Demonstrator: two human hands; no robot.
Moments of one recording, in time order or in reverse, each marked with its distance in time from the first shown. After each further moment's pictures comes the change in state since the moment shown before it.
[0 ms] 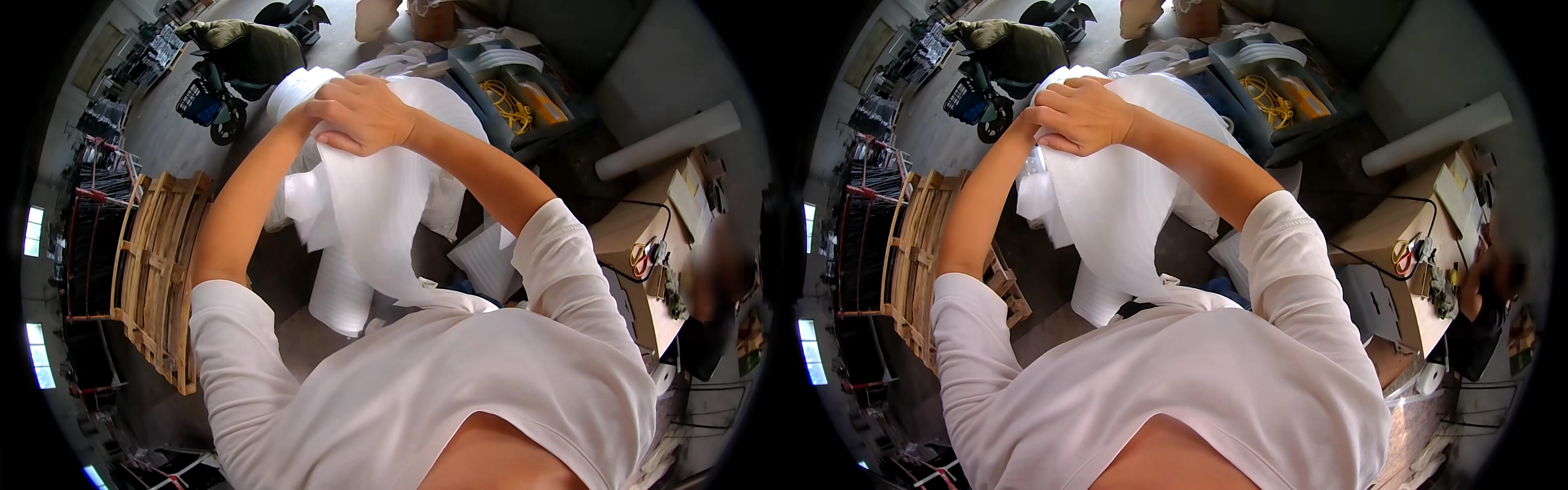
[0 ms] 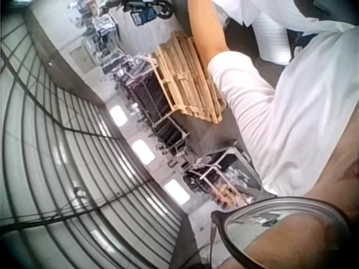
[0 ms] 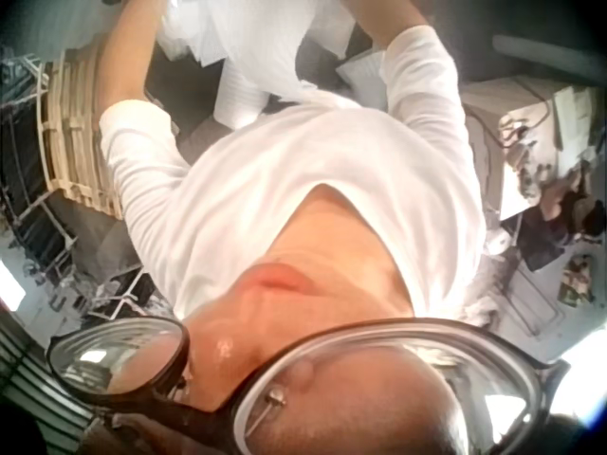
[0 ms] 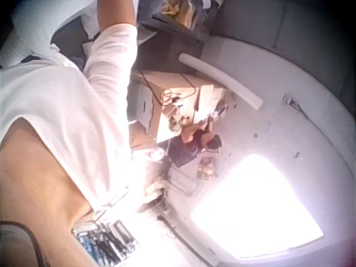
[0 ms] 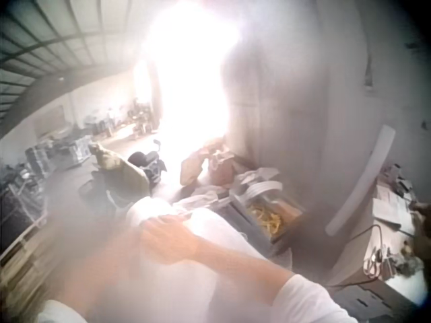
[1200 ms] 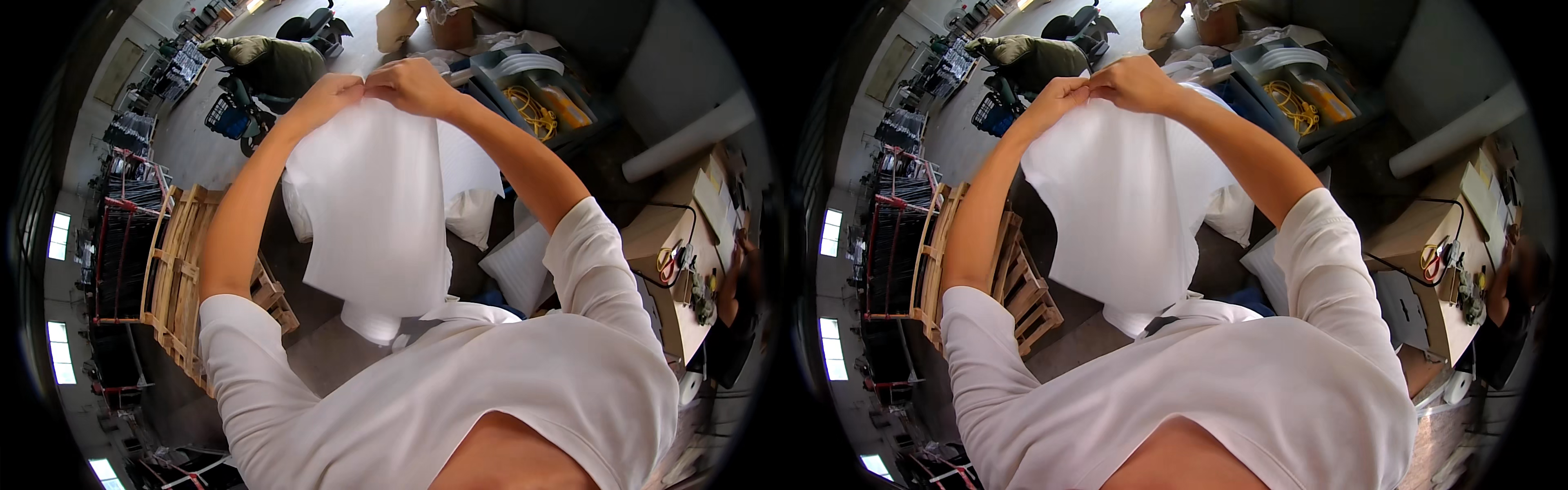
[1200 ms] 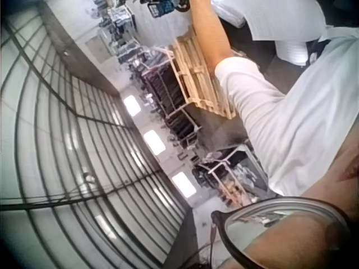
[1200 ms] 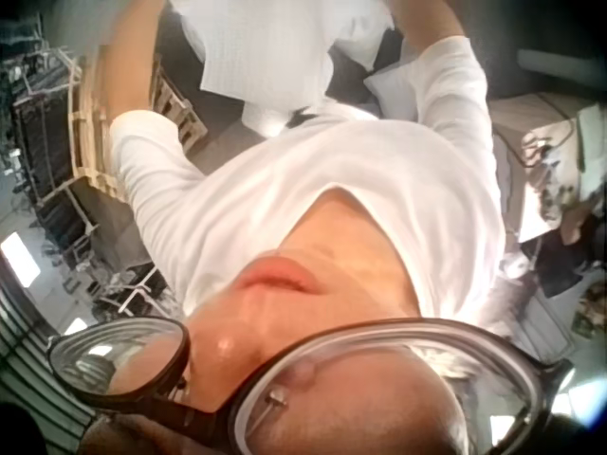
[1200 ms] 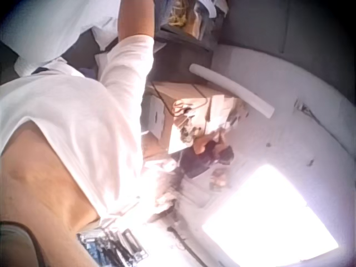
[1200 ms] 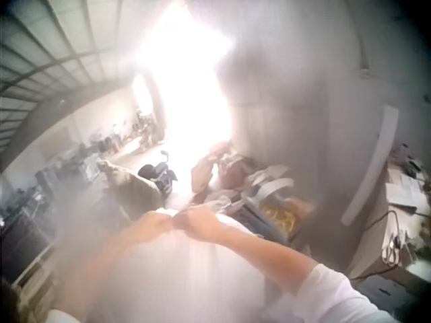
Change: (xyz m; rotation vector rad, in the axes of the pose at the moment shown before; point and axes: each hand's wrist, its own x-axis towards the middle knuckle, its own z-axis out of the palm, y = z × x) left_hand 0.016 0.077 -0.052 0.025 -0.133 -0.218; right_hand -0.008 0.056 -0.013 0.128 -0.052 0.375
